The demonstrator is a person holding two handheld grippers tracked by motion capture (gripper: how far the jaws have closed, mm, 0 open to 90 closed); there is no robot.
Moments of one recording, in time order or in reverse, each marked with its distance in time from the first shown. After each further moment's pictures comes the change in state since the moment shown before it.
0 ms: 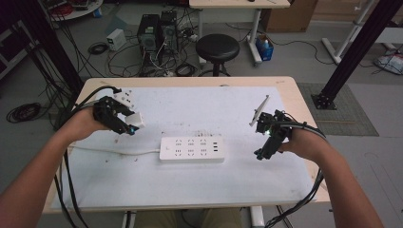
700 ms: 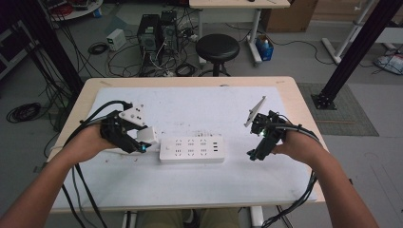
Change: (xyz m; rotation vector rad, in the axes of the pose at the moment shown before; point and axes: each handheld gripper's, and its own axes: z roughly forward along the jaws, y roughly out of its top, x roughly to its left) left arm -0.066 0.032 -0.012 -0.048 -0.049 0.090; right arm 0.007 0.009 0.005 -0.081 0.008 -0.014
